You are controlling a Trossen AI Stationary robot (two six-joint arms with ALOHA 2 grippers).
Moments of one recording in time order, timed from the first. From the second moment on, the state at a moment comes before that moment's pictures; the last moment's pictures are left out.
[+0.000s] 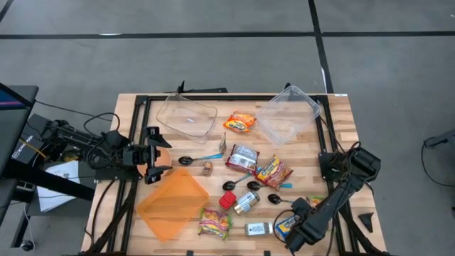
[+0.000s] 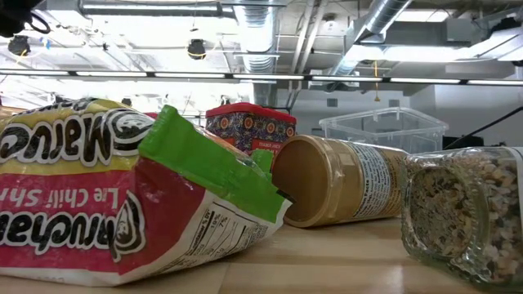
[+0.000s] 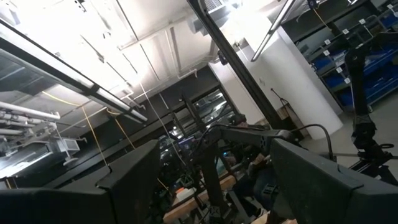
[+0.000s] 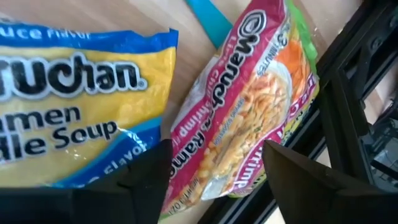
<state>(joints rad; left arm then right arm) -0.25 0.60 0.28 0.82 0.02 0.59 0.89 1.92 1.29 -1.31 -0.24 1.78</state>
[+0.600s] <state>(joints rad) -0.25 0.60 0.28 0.81 0.02 0.60 0.89 1.92 1.28 -1.34 -0.22 1.86</state>
